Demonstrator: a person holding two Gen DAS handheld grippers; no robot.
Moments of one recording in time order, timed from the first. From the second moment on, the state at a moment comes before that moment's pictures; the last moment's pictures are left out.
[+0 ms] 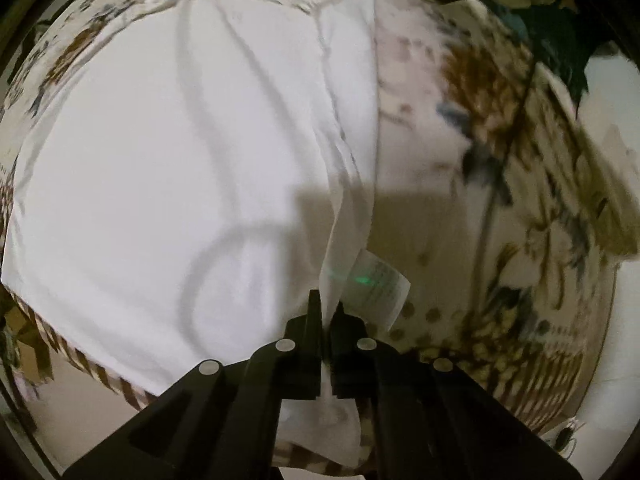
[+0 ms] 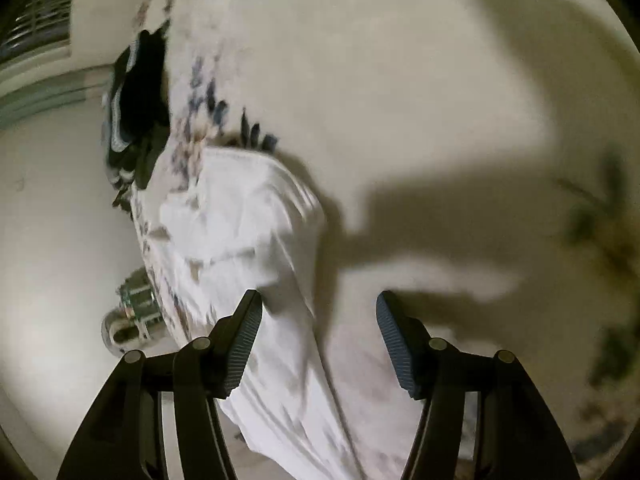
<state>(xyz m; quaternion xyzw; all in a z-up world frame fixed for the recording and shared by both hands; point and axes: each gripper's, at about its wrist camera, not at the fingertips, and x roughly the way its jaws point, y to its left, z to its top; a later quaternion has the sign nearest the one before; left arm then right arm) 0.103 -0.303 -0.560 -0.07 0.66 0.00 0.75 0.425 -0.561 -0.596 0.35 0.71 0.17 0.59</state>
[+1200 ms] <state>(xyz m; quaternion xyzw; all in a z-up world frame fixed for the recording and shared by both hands) 0.068 0.054 -0.572 -0.28 0.66 0.10 0.69 0.504 -0.058 -0.532 0.04 0.72 0.14 0.68</state>
